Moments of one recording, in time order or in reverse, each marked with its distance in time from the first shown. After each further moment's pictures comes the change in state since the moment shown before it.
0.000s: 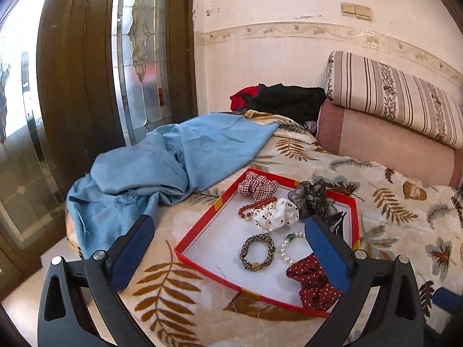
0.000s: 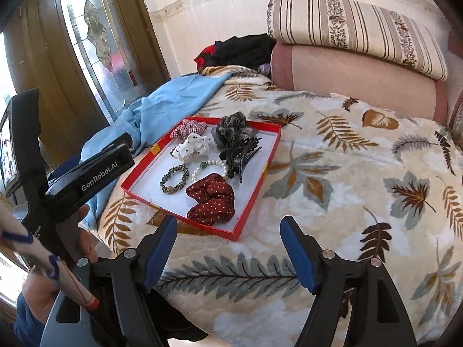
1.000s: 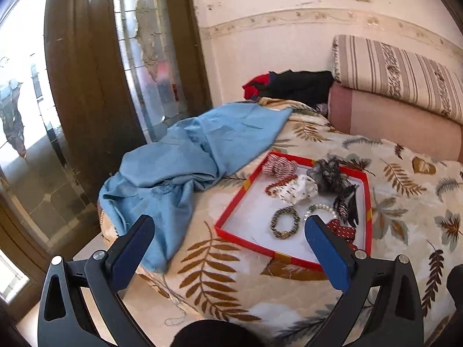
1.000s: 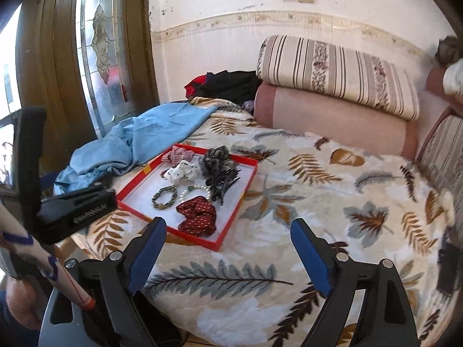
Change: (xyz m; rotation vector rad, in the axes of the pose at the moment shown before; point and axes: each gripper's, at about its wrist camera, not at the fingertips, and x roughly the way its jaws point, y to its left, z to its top) left arm -0.050 0.020 -0.005 0.065 0.062 0.103; right arm -0.061 0.025 -0.008 -0.103 -0.157 -0.165
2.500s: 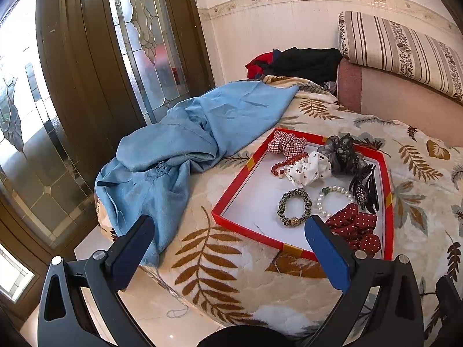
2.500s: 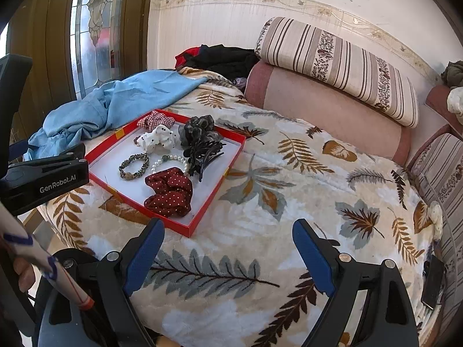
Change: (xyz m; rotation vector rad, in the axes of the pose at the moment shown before) left arm 0.050 -0.012 -0.013 0.028 0.095 0.023; right arm 0.059 0.006 -0.017 -0.106 0.107 -0.108
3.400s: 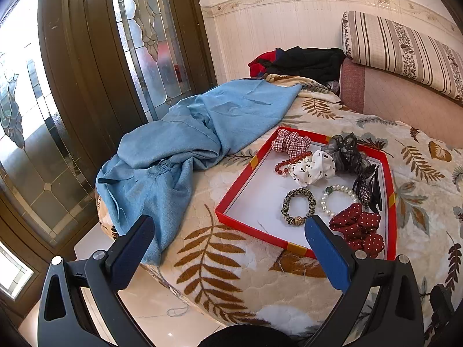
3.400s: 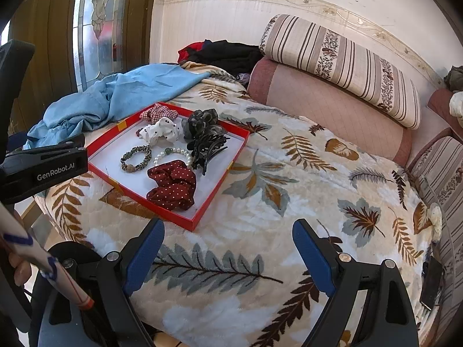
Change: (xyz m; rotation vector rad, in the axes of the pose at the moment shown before) left arm 0.006 0.005 -0.003 -0.005 0.007 0.005; right arm 0.003 0.006 -0.006 -0.018 0.015 -0.003
